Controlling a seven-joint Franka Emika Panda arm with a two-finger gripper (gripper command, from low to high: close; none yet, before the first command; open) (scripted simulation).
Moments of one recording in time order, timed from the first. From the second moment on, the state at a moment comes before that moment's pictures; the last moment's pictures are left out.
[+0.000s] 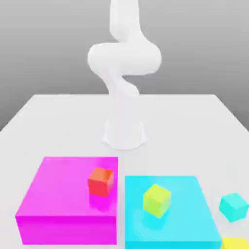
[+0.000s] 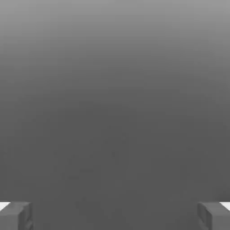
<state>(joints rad) 0.06 -0.71 -0.03 -2.29 0.03 2.32 0.71</state>
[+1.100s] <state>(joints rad) 0.45 0.46 -0.02 -2.10 0.03 2.56 -0.28</state>
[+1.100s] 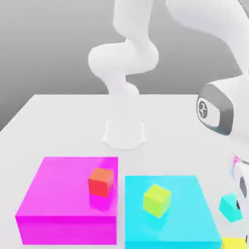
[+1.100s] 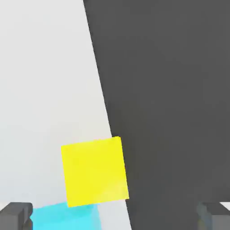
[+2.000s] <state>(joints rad) 0.50 0.20 0.15 -2.44 -0.06 2.63 -0.82</state>
